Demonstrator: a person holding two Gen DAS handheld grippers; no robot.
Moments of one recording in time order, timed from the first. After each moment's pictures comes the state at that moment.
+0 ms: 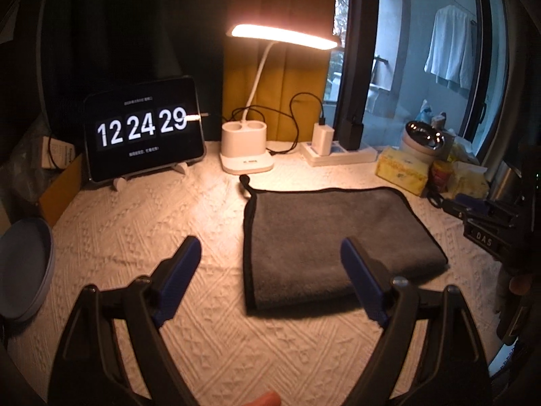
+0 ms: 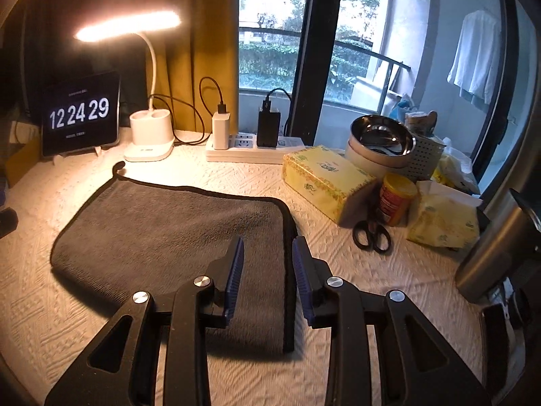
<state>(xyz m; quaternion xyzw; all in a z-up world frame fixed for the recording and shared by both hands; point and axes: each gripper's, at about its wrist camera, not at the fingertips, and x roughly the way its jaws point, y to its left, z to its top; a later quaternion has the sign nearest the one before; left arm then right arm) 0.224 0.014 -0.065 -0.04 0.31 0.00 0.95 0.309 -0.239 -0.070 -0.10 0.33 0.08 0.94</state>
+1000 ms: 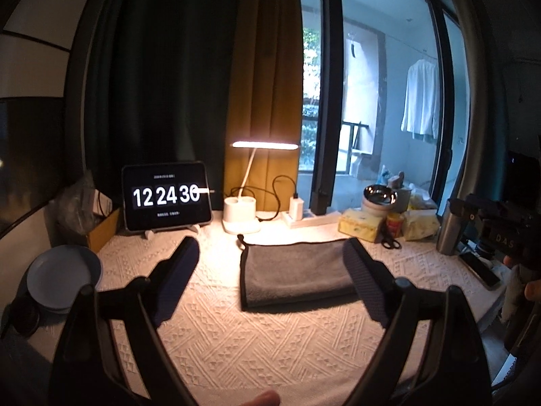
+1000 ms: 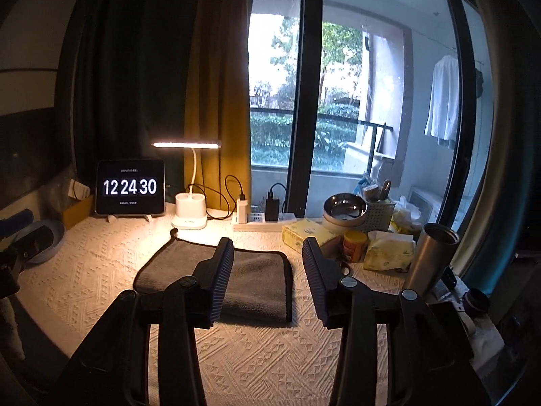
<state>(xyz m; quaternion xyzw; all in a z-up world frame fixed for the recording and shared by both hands) 0.068 0.005 0.009 -0.04 0.14 -0.02 0.99 0.131 -0.253 0.040 -0.06 0.18 0.09 0.98</state>
